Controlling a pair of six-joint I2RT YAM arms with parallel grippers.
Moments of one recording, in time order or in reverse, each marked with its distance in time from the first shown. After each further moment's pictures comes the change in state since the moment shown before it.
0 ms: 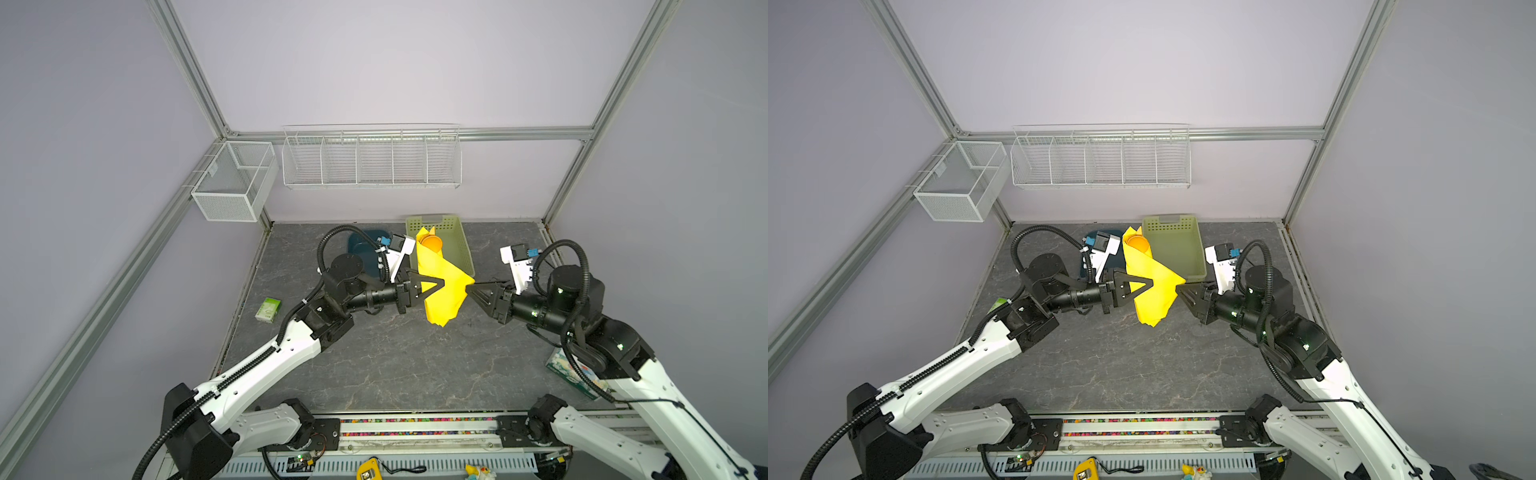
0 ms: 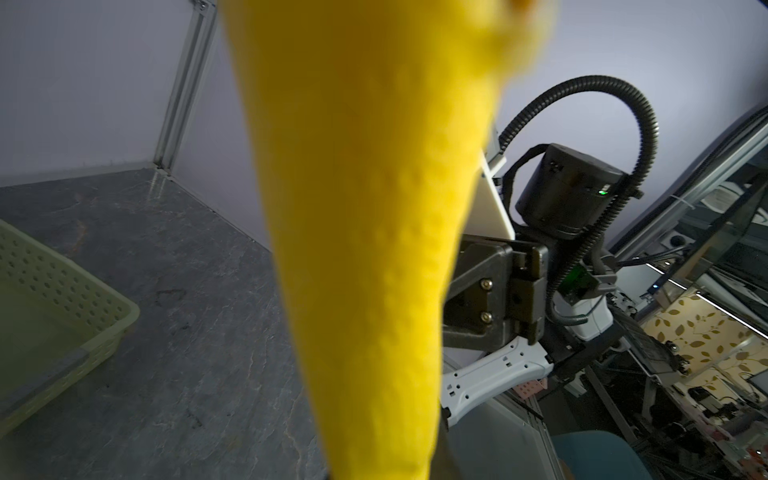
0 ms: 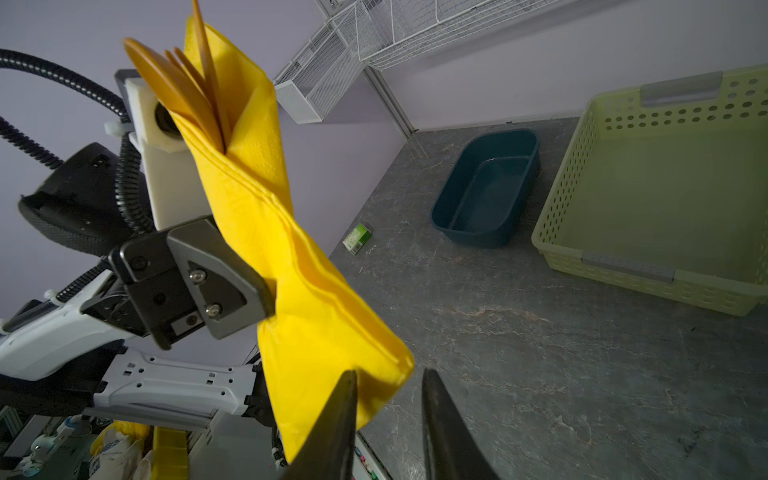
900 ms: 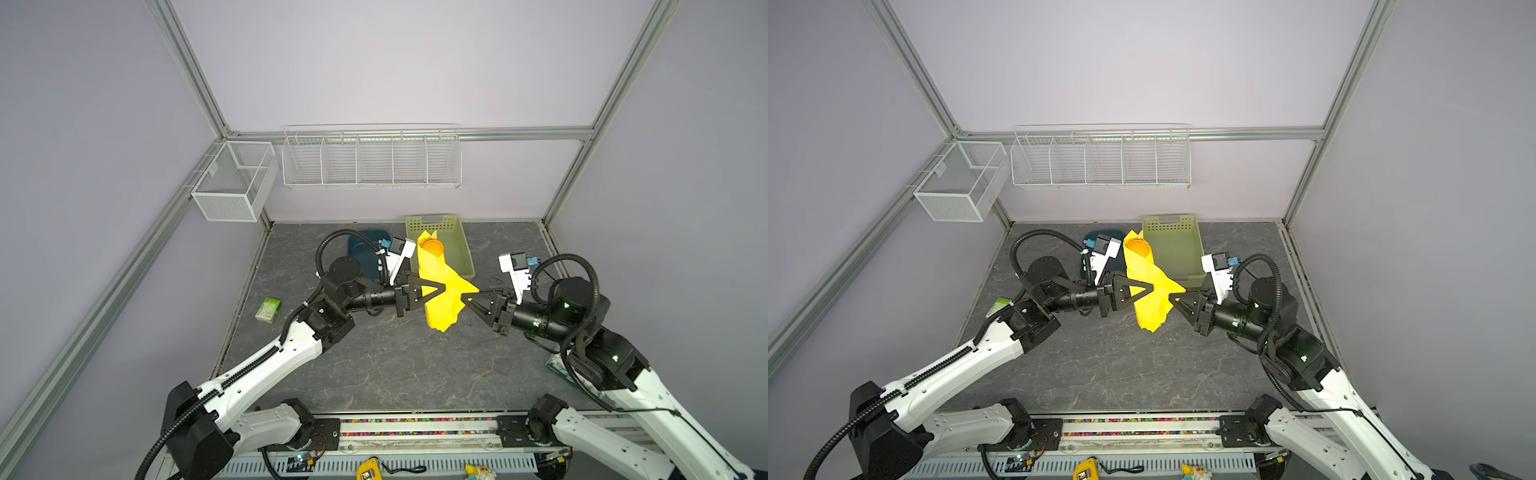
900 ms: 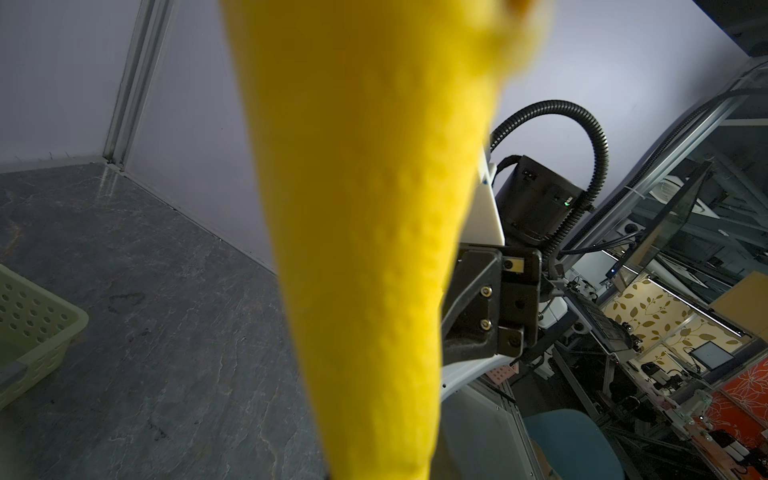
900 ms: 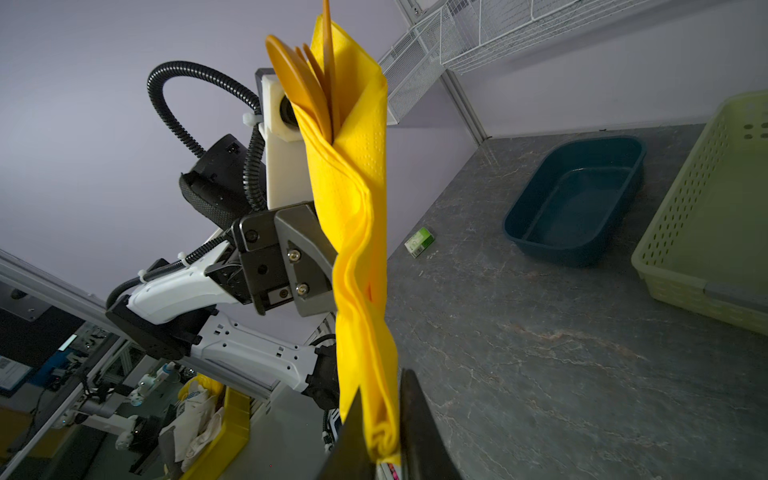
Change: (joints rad) left arm 0.003 -0.003 -0.066 0.146 0.126 -0.075; right arm 0.035 -0.088 -0.130 0.202 -0.146 0.071
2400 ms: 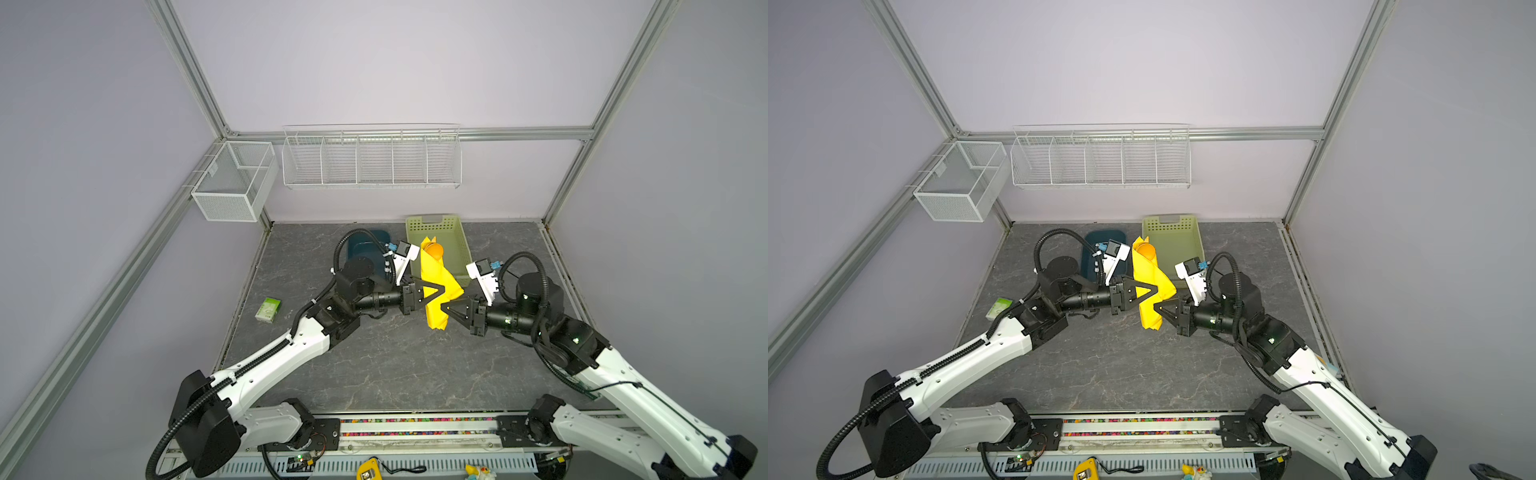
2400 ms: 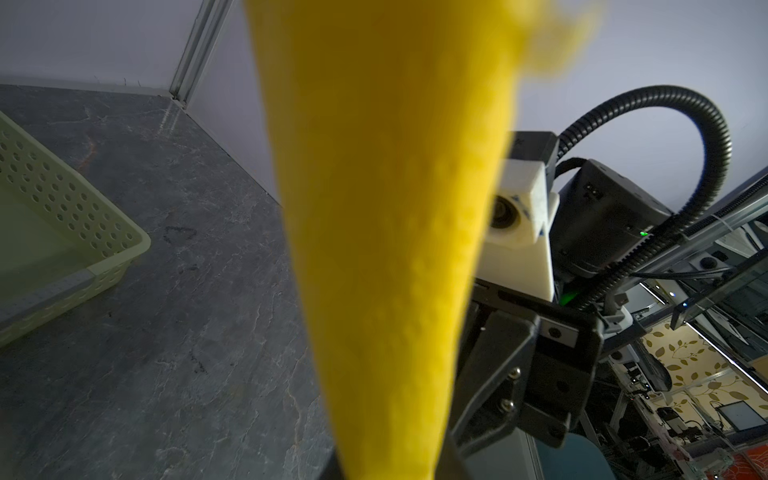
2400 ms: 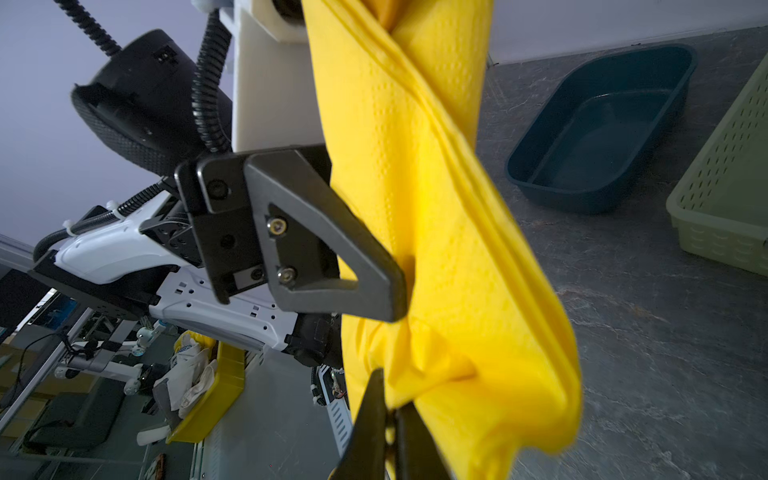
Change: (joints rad) left arm 0.000 0.058 -0.014 -0.094 -0.087 -0.012; right arm 0.041 0.132 -0.086 0.065 -0.063 -0.047
